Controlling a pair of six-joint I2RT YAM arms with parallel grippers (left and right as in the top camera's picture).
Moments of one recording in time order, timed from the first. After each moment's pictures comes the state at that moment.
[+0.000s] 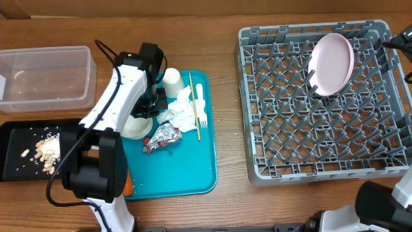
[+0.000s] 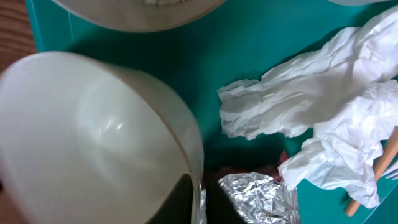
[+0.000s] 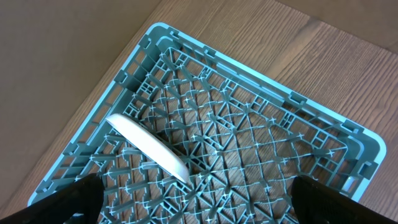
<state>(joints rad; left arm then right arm) -0.19 1.95 1.54 -1.22 -0.07 -0.42 -0.33 1.70 2.28 -1.51 0.20 0.59</state>
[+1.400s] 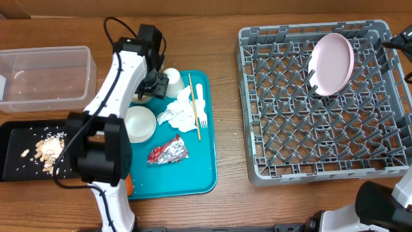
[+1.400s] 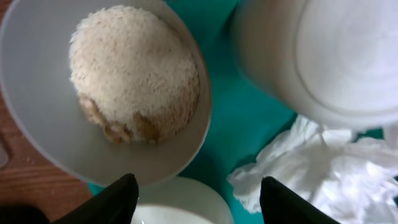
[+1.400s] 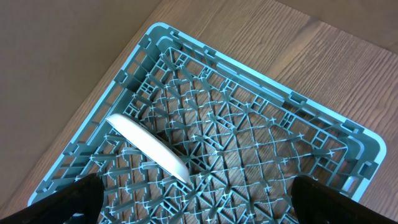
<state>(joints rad) -0.17 2.10 1.75 -1.13 -0.12 0.02 -0.33 1.70 2.28 -1.51 0.20 0.59</state>
